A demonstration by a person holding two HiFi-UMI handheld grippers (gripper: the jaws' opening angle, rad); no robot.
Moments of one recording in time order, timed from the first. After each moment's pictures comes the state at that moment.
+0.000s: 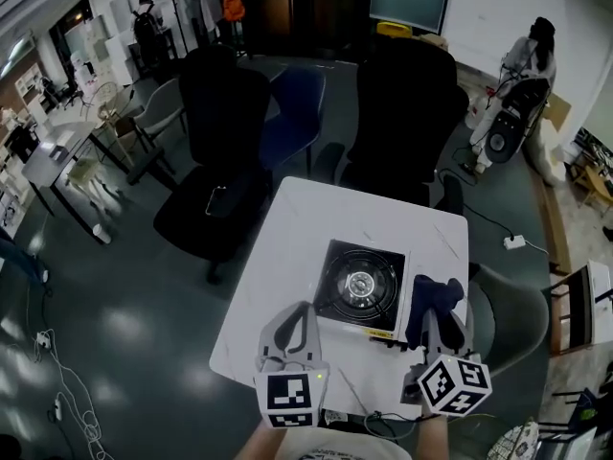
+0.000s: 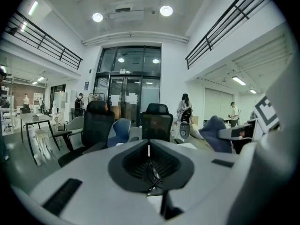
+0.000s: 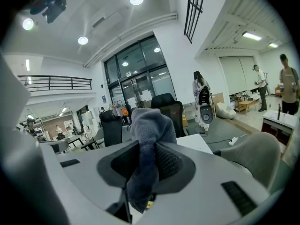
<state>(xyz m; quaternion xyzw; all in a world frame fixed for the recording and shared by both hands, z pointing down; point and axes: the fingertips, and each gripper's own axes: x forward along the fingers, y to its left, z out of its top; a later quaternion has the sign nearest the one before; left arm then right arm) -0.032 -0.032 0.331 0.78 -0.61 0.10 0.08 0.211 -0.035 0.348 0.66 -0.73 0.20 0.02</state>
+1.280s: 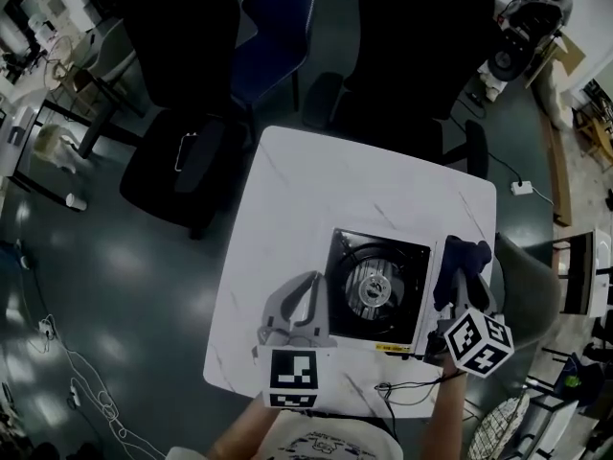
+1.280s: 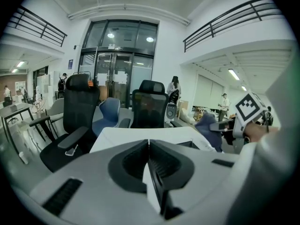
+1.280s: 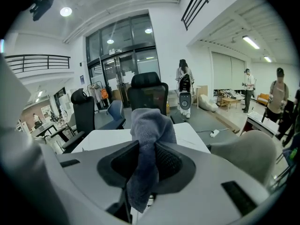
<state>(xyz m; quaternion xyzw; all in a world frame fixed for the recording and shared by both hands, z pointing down) -0.025 -0.176 0.428 0.81 -0.53 0.19 0.16 0.259 -0.180 0.451 0.72 -0.63 0.26 0.13</state>
